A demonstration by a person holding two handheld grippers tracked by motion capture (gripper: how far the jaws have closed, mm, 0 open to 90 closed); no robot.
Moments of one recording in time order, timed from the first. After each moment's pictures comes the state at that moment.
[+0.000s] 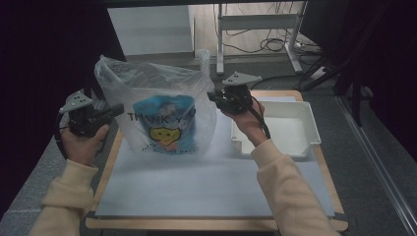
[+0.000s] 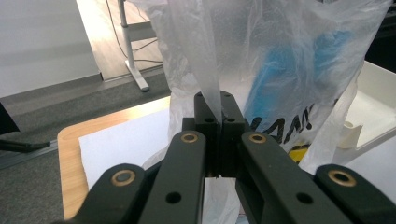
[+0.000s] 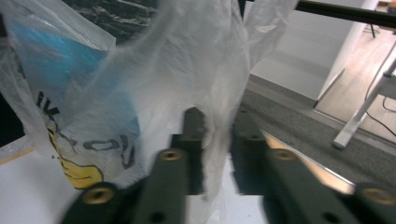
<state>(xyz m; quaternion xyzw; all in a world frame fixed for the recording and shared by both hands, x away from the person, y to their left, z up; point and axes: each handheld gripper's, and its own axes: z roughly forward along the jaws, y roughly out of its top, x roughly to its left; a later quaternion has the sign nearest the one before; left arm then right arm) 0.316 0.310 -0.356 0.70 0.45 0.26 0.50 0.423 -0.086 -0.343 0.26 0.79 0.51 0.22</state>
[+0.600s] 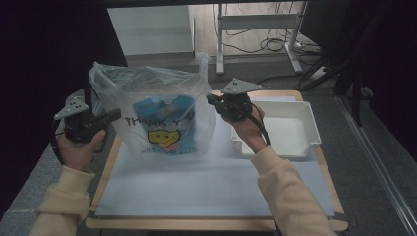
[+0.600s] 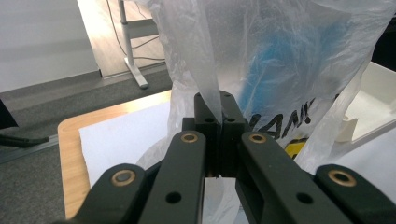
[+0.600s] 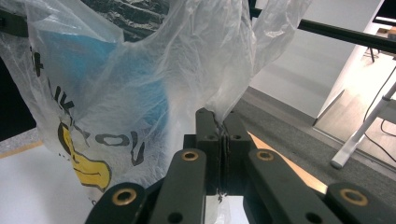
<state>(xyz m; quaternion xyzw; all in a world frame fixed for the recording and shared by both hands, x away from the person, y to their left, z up) 0.303 0.317 -0.364 0.69 0.45 0.26 0.50 0.402 -0.086 -0.347 0.23 0.78 0.53 0.24</state>
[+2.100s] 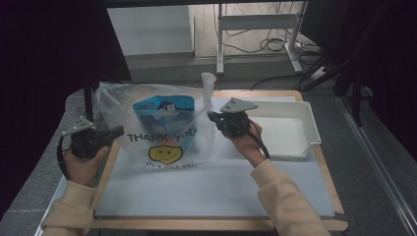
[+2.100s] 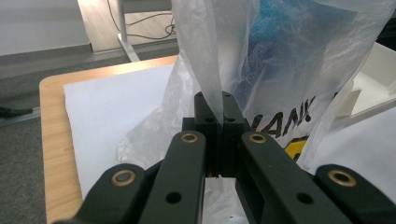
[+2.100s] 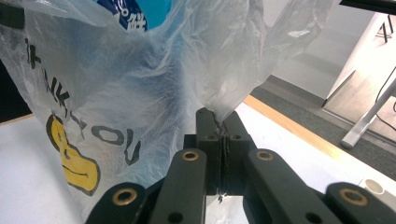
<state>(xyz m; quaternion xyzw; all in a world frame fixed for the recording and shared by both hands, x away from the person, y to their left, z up) 0.292 0.322 -0.414 0.69 0.48 0.22 0.49 0.392 -0.089 -0.398 0.24 0.80 0.51 0.22</state>
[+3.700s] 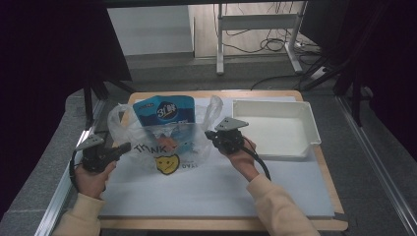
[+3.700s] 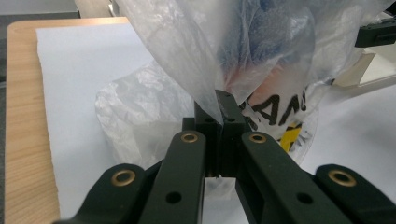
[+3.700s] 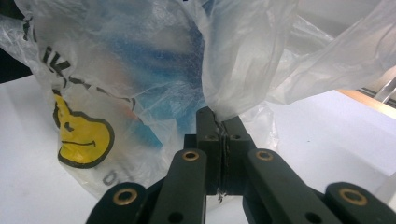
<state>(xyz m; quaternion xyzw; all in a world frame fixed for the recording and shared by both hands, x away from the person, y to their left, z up) 0.284 0.317 -0.471 0.70 0.50 0.18 0.48 0.379 -0.080 -0.457 0.26 0.82 0.48 0.19</state>
